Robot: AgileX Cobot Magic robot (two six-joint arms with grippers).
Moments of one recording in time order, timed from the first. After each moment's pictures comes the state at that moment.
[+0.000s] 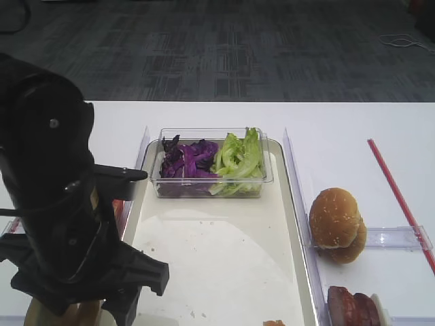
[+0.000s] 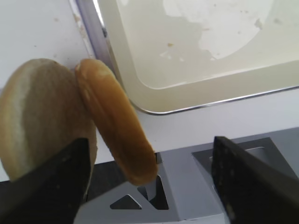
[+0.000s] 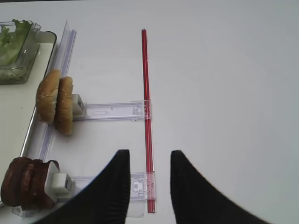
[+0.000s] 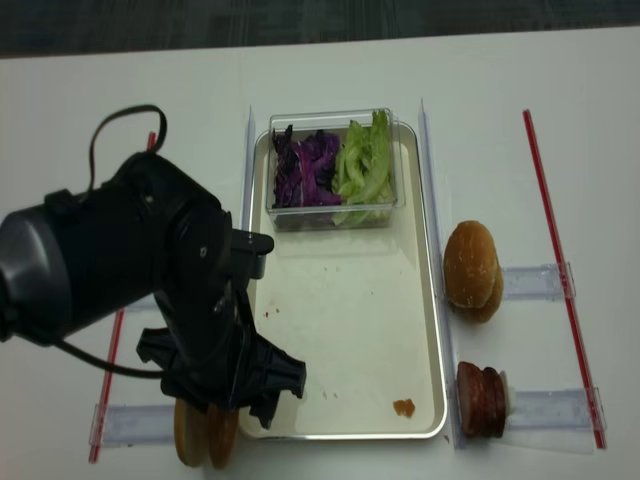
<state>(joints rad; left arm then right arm) -0.72 1.52 -0.91 -0.08 1.10 -0.46 -0.05 -0.02 -0.47 0.02 1.13 0.00</state>
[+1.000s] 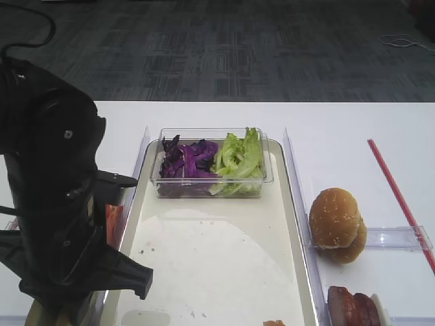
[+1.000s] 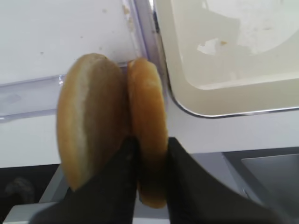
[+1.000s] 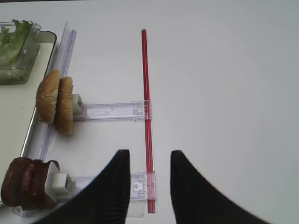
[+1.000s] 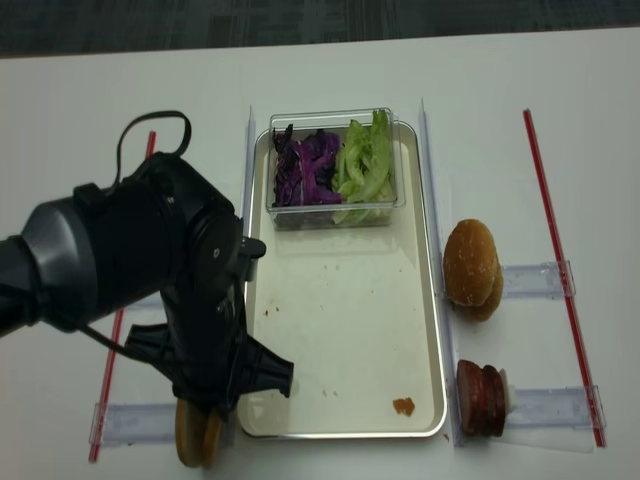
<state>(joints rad) -0.72 1.57 -0.92 0.02 1.16 -0.53 -0.05 -0.02 -0.47 0.02 1.13 0.00</state>
